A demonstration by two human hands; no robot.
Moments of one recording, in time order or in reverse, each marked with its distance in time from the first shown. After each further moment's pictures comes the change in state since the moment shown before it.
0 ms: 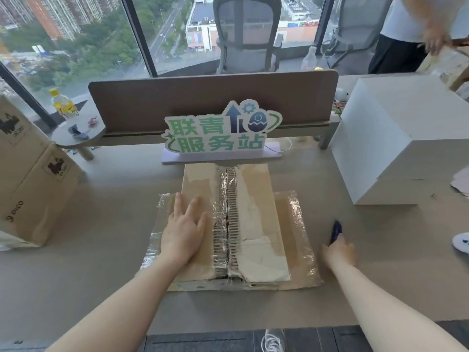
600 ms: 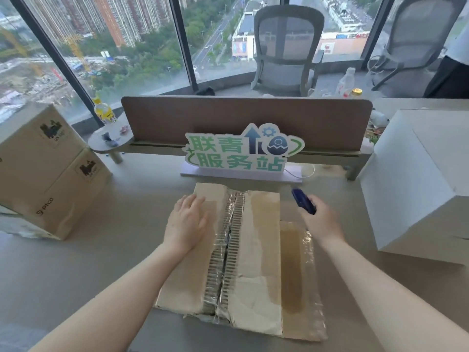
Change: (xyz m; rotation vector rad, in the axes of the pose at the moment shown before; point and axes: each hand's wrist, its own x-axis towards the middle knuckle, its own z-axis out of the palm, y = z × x) left_hand 0.055 0.026 -0.020 0.107 0.157 0.061; right_hand 0.011 -0.165 -0.070 0.306 -0.165 -0.695
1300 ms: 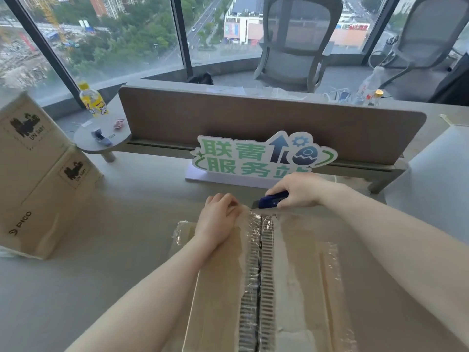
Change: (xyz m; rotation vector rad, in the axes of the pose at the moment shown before) left_hand 0.101 -0.019 0.031 -0.362 -0.057 0.067; right_hand 0.114 -0.159 0.046 -0.895 -0.668 -0.482
